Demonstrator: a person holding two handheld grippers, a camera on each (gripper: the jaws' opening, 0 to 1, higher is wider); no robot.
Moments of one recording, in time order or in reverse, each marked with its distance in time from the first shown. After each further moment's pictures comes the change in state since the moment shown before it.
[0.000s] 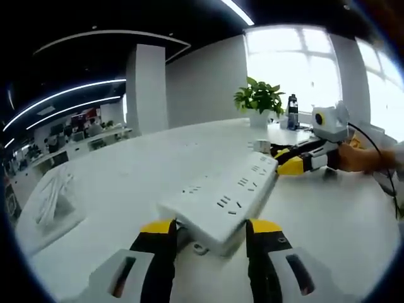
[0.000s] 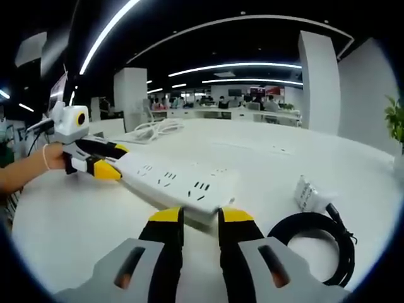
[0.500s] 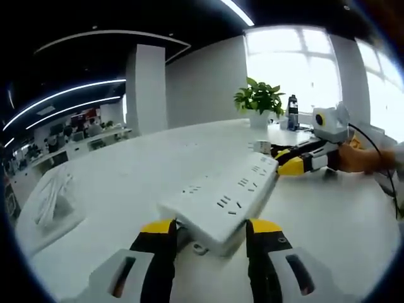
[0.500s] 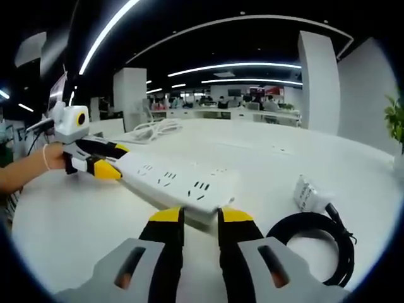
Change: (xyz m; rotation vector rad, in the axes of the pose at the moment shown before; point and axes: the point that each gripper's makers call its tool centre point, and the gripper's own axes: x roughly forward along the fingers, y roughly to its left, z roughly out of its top) left arm 0.002 0.001 0.001 -0.003 -0.004 -0.002; right arm 0.000 -0.001 0.000 0.001 0.000 -0.004
